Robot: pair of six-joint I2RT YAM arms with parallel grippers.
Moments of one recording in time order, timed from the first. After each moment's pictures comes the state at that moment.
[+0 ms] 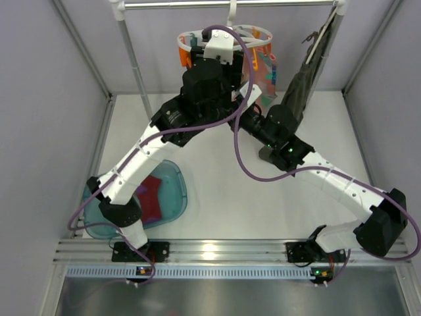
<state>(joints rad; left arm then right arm) -0.92 1.73 2.22 -0.47 -0.74 0.01 0.76 1.34 1.20 0.29 -0.12 -0.14</state>
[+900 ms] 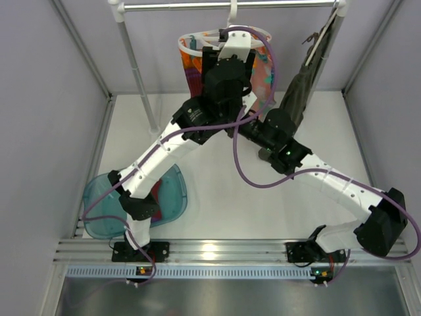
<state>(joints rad) -0.99 1.89 2.41 -0.47 -1.00 0.11 0.78 1.34 1.17 0.33 -0.20 -0.14</state>
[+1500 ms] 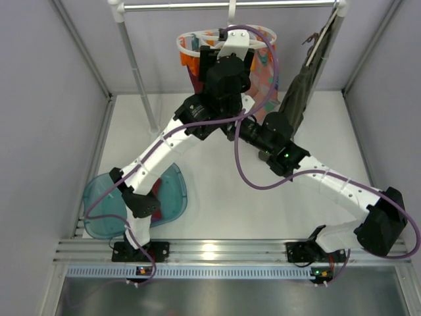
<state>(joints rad) -0.94 1.92 2.40 -0.45 -0.99 0.12 0.80 1.34 1.12 0.36 -0.20 -0.17</state>
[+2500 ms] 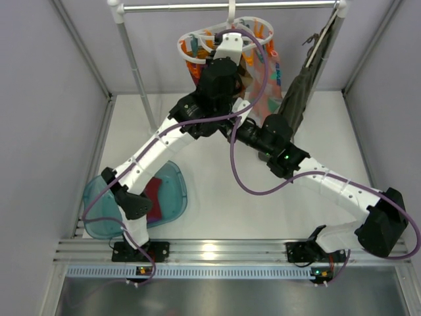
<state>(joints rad) -0.88 1.85 2.24 -0.44 -0.82 0.03 0.80 1.33 1.09 0.36 -0.24 -0.23</state>
